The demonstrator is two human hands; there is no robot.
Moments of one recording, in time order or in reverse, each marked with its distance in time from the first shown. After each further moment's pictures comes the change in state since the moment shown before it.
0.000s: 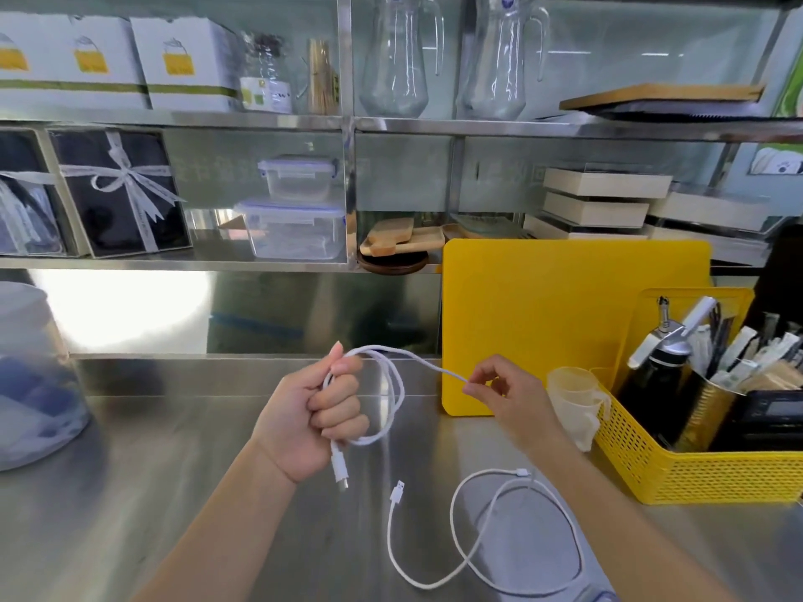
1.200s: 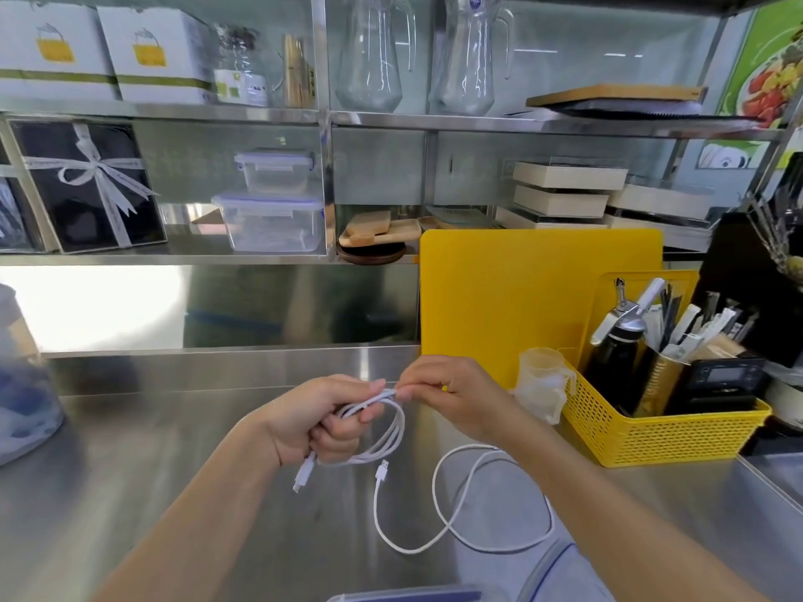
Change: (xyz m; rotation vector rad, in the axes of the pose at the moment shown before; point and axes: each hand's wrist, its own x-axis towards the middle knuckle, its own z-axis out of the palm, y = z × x) left_hand -0.008 -0.013 0.021 0.751 0.197 -0.443; right_hand -0.033 -0.062 0.007 -0.126 -0.348 -0.285
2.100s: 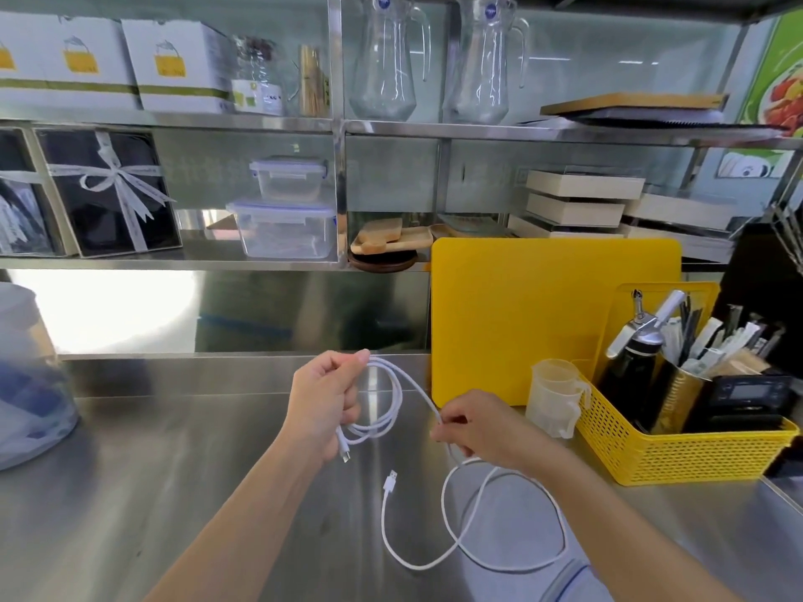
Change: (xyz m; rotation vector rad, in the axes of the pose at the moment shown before) left_hand 0.025 -0.008 0.003 -0.239 0.844 0.477; right_hand -0.006 0.020 0.004 -0.041 -0.149 0.463
